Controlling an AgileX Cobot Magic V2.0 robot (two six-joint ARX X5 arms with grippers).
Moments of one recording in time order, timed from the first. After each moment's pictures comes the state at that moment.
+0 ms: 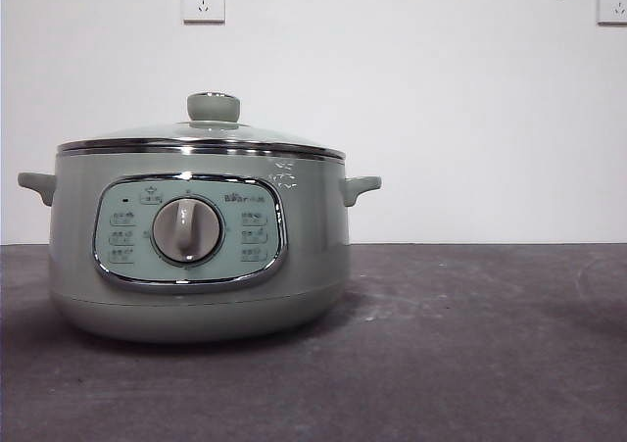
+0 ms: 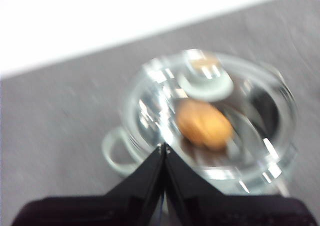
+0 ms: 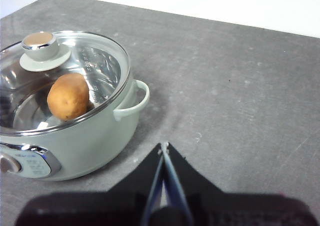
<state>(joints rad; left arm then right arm) -0.44 0.44 0.66 -0.51 -0.11 0.06 0.73 0.67 0.73 -0.46 0.29 0.09</state>
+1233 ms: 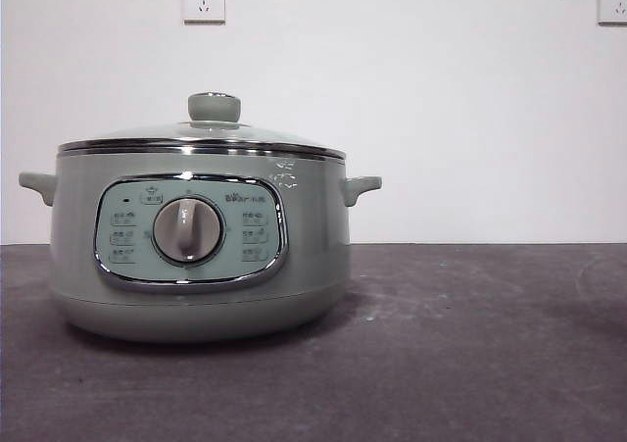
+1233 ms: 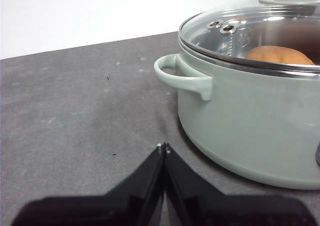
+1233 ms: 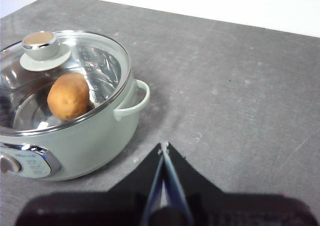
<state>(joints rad) -0.03 0.00 0.02 -0.19 0.13 0.11 0.73 0.67 0.73 -0.46 0.29 0.09</state>
